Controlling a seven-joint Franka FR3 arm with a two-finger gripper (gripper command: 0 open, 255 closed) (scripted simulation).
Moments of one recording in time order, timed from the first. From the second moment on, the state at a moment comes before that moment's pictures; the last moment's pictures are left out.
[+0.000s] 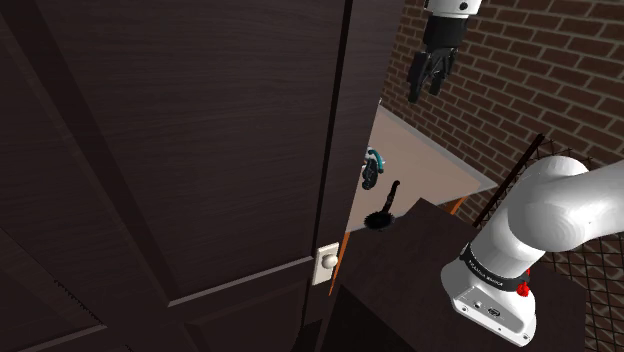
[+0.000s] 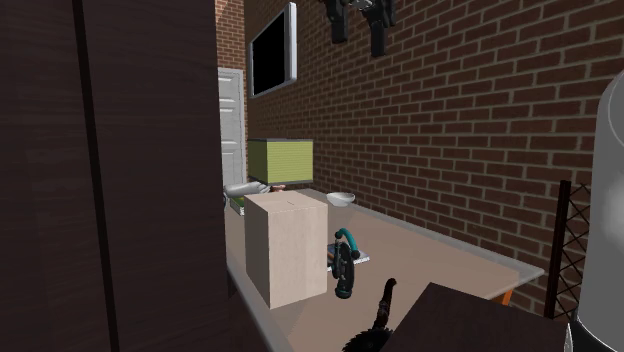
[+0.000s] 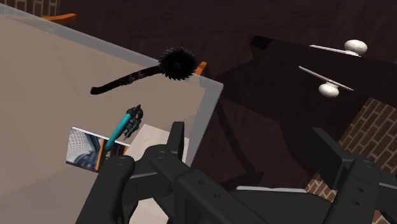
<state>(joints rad) -0.01 -0.77 -0.03 -2.35 -0.04 1.55 0.06</state>
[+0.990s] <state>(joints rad) -0.10 -0.46 -0.13 -2.44 -0.09 1.95 0.10</state>
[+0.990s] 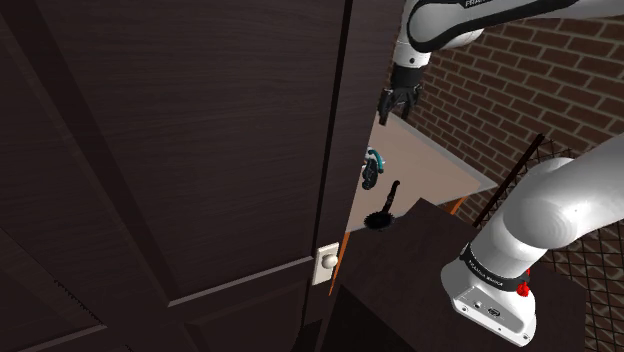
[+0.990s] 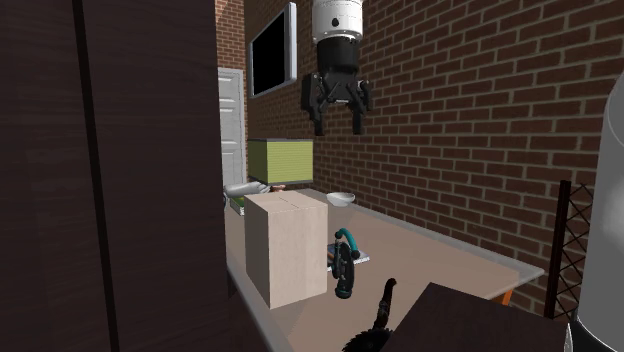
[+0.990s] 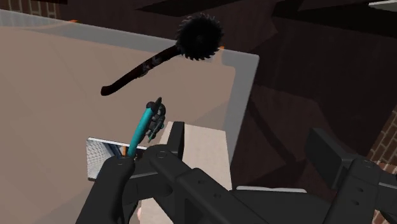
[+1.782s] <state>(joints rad) -0.16 -0.05 -0.23 -2.34 -0.07 2.28 0.09</state>
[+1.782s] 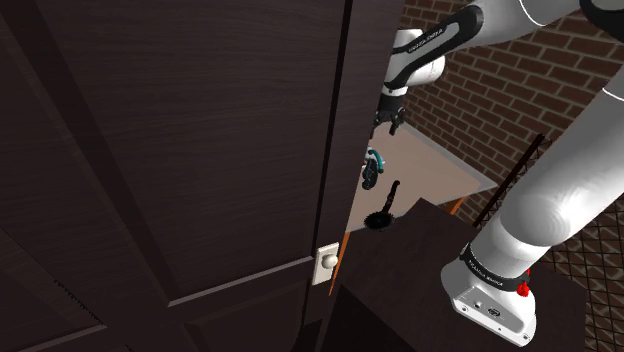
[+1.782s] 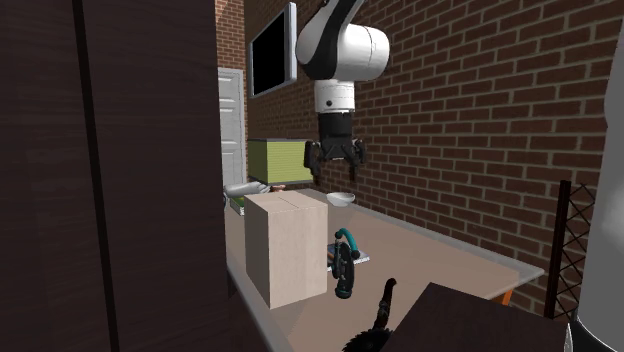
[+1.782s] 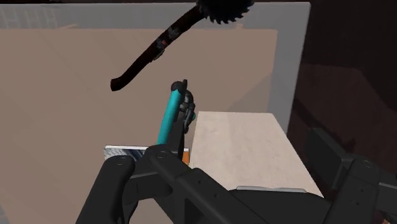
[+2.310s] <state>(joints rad) -0.22 0.24 -0.27 -2.19 0.02 2.42 0.05</state>
